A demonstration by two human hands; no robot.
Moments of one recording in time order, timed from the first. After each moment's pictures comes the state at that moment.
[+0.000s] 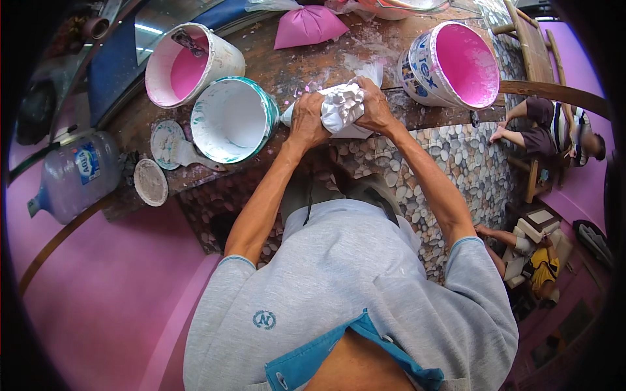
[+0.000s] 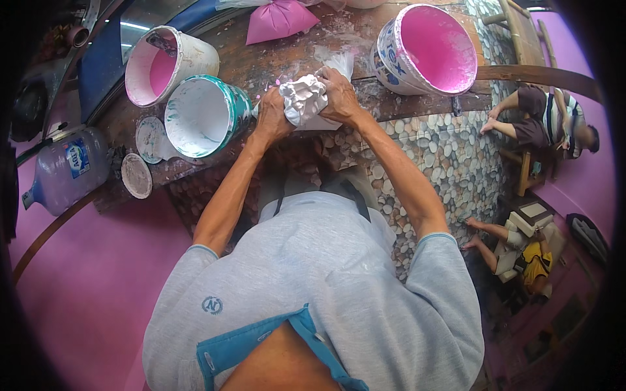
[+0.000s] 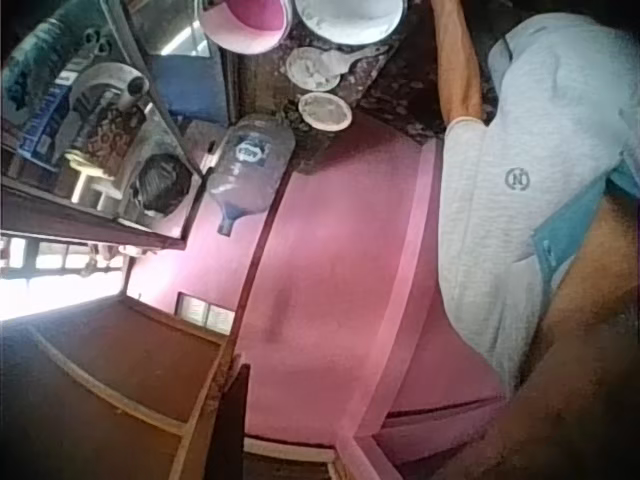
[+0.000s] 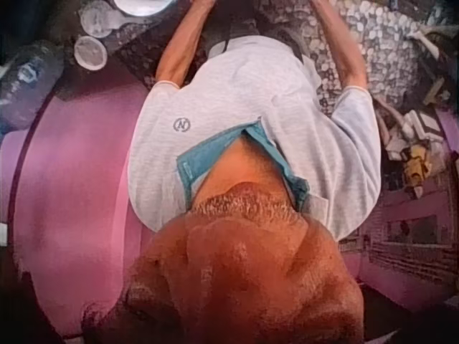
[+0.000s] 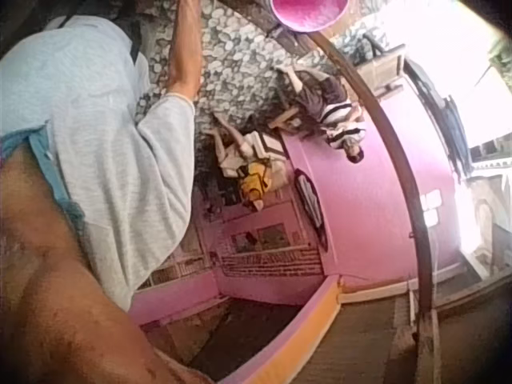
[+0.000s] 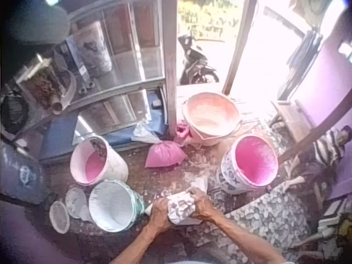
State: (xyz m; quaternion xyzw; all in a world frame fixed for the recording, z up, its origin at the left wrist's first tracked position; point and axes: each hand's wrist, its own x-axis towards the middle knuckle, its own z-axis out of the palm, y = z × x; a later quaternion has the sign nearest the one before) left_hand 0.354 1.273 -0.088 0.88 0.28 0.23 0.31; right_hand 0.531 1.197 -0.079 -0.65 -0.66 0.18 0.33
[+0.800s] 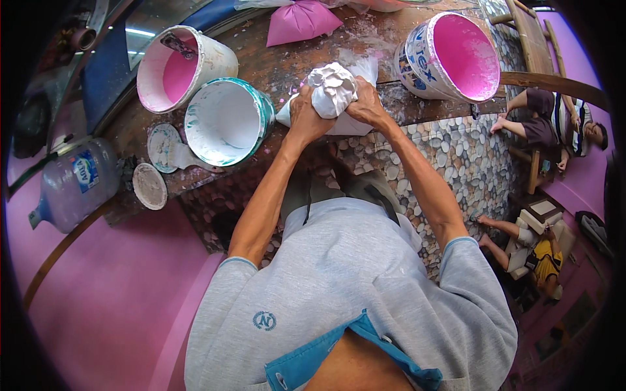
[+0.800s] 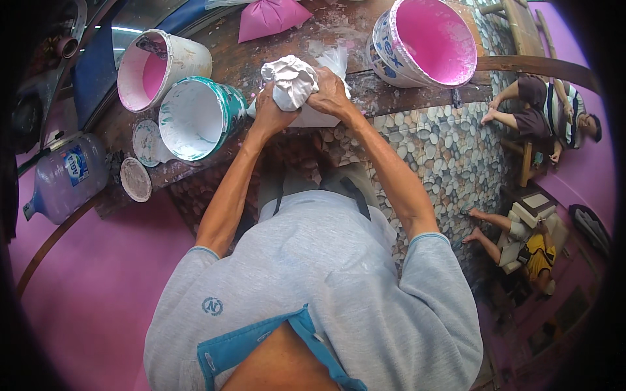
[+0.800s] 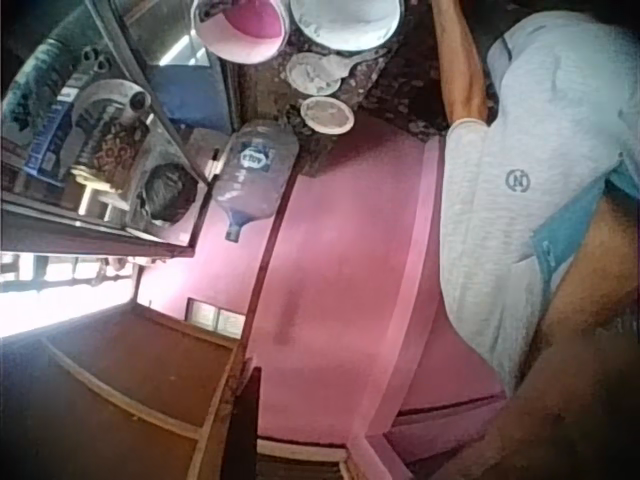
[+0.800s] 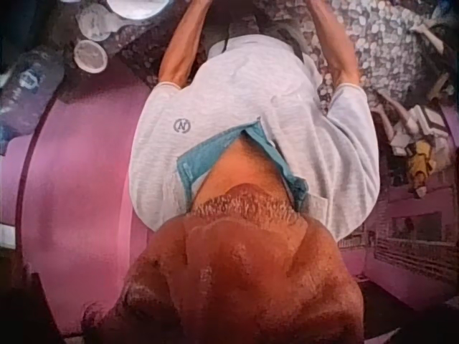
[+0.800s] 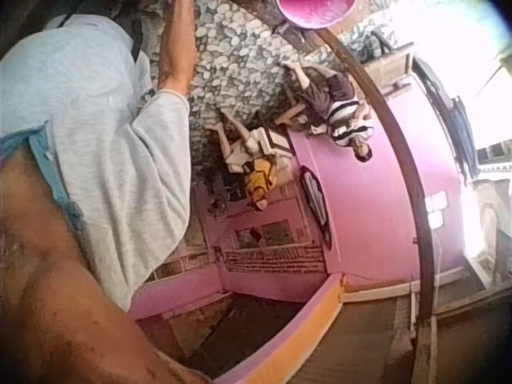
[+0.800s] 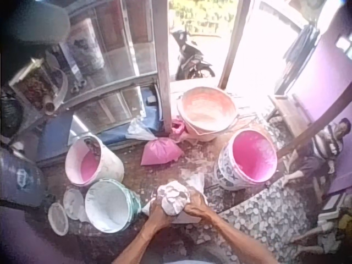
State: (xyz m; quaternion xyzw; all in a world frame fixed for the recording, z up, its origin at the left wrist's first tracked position) left_hand 0.366 1.266 -0.080 0.83 0.38 0.26 0.32; right_hand 0.518 1.207 -0.071 -0.72 -0.52 0.34 0.31
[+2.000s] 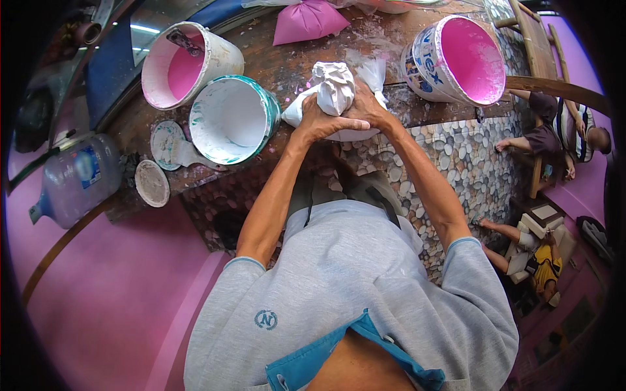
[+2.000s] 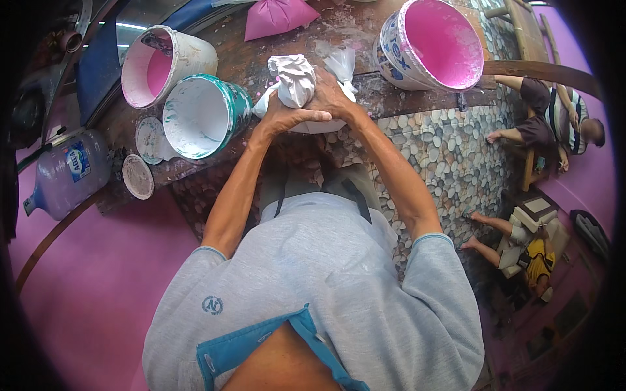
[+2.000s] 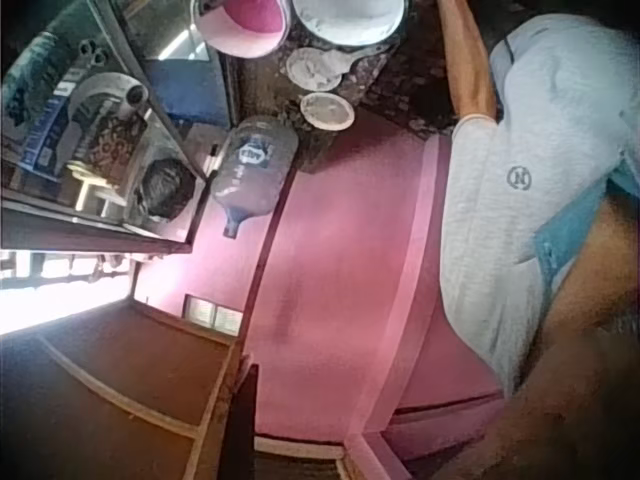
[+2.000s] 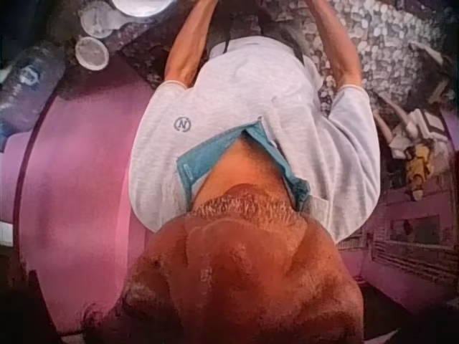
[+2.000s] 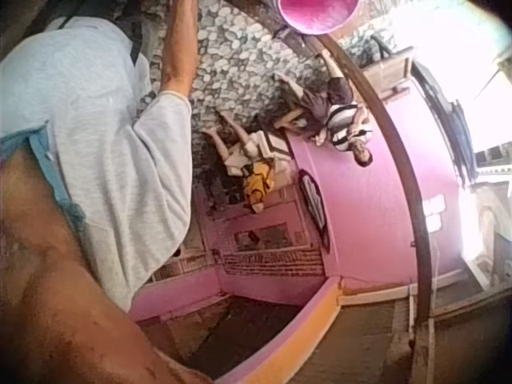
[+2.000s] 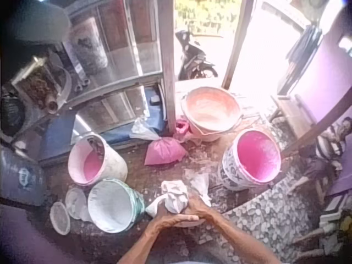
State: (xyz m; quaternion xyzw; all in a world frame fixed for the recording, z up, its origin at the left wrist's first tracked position) left_hand 0.370 1.271 -0.065 0.77 0.33 0.09 0.54; right_hand 0.515 1.216 -0.106 -0.63 -0.63 0.28 0.36
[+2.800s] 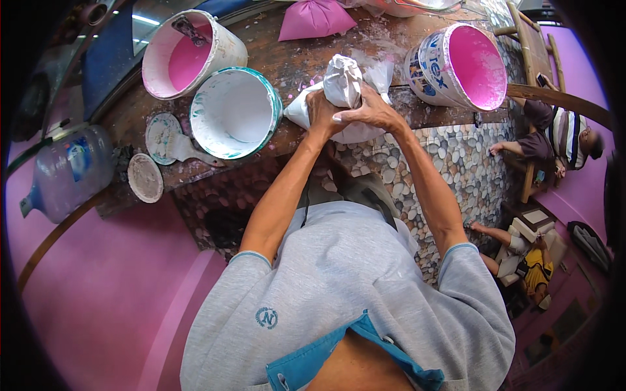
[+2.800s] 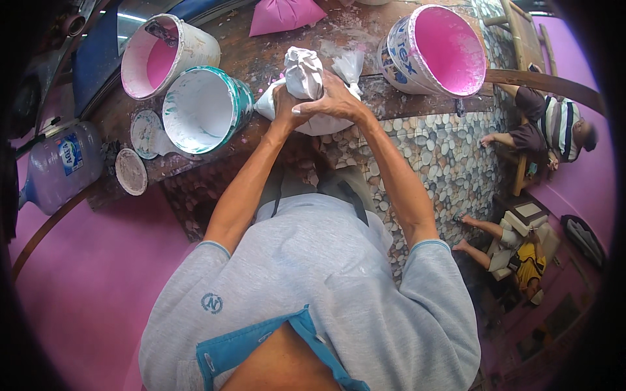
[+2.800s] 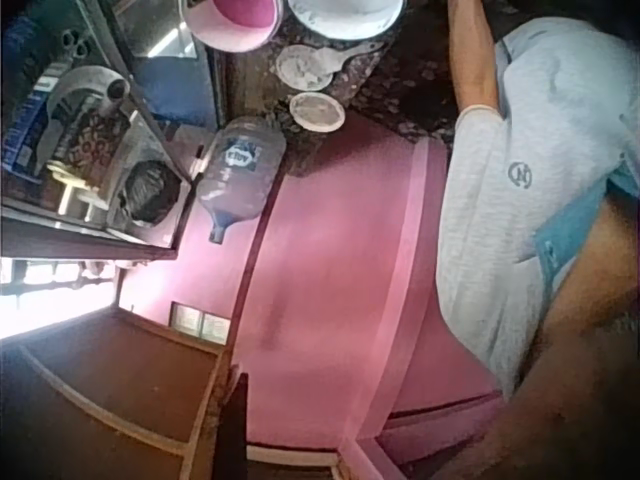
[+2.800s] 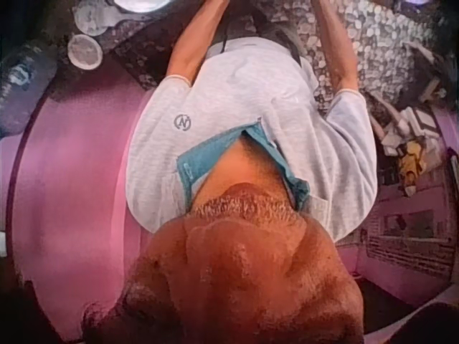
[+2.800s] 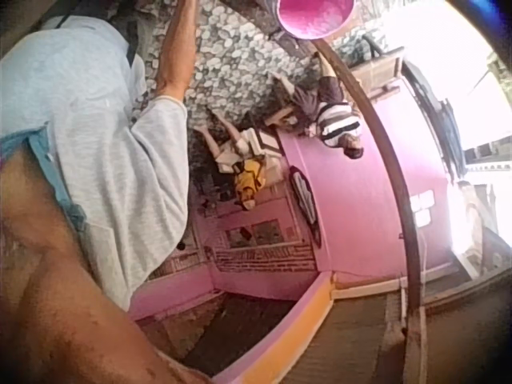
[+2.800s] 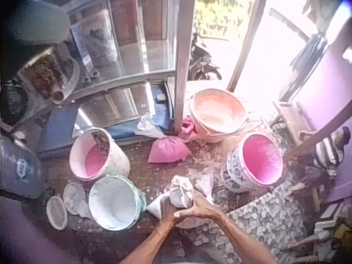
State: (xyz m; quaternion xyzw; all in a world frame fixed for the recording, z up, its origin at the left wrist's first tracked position) left_hand 0.379 1.264 -0.119 0.79 0.36 0.26 0.42; right_hand 0.513 1.210 -0.055 -0.62 -0.51 0.48 0.36
